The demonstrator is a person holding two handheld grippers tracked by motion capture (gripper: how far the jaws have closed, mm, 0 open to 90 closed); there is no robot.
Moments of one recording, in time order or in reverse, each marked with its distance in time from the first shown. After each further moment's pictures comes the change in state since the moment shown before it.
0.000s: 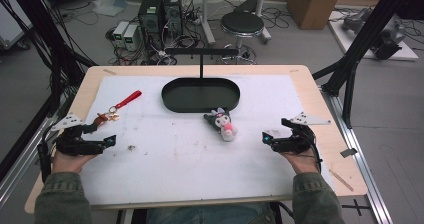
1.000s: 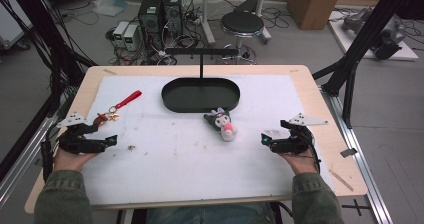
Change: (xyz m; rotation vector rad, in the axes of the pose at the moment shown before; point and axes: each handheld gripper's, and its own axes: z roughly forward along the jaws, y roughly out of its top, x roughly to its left) left arm 0.007 -0.001 0.012 0.072 0.011 -0.013; right arm 0.000 -0.005 0.005 0.030 -0.008 0.005
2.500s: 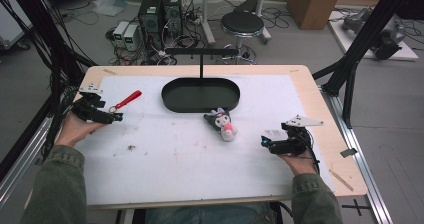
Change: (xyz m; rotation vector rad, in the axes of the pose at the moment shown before) left arm 0.047 0.072 0.057 0.184 0.012 0.123; right arm -0.003 -0.008 0.007 0.064 -0.053 -0.009
